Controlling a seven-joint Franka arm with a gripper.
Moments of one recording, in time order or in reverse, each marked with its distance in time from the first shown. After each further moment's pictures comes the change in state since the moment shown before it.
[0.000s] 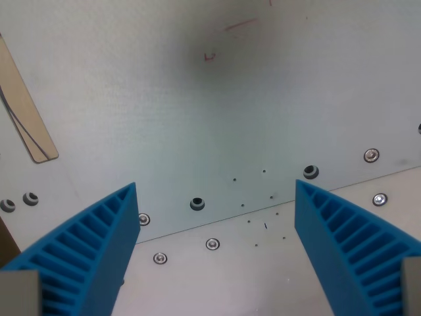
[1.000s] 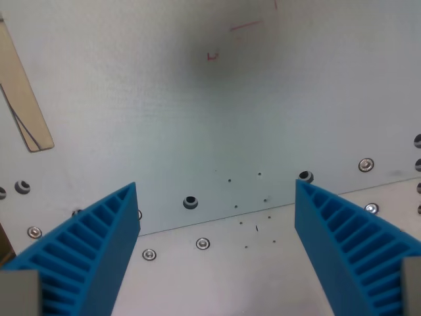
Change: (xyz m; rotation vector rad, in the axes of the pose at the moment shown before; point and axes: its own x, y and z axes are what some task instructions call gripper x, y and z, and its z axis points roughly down) arm 0.000 0.000 0.000 0.000 0.000 -0.081
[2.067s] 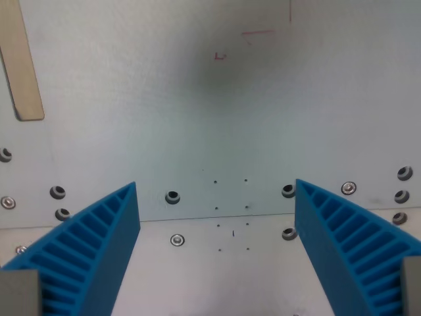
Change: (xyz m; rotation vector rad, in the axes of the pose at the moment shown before) arm 0.000 0.000 0.000 0.000 0.000 -0.180
